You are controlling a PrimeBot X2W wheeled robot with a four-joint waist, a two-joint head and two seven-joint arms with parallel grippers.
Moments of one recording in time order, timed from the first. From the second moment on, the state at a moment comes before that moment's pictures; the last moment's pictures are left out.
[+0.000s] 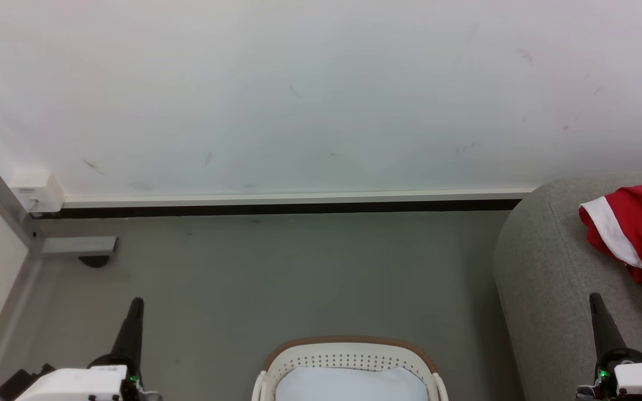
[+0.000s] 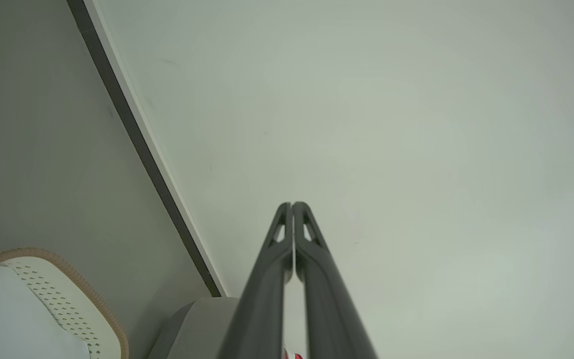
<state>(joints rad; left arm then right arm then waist) -0.09 0.05 0.10 0.18 -1.42 -0.05 0.06 -0.12 -0.08 -0.04 0.27 1.46 0.13 0.04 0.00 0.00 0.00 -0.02</state>
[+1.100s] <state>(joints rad) -0.10 0.05 0.12 0.15 -1.61 -0.04 0.11 -0.12 -0.10 -0.05 0.26 1.67 0.13 0.06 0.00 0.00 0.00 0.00</state>
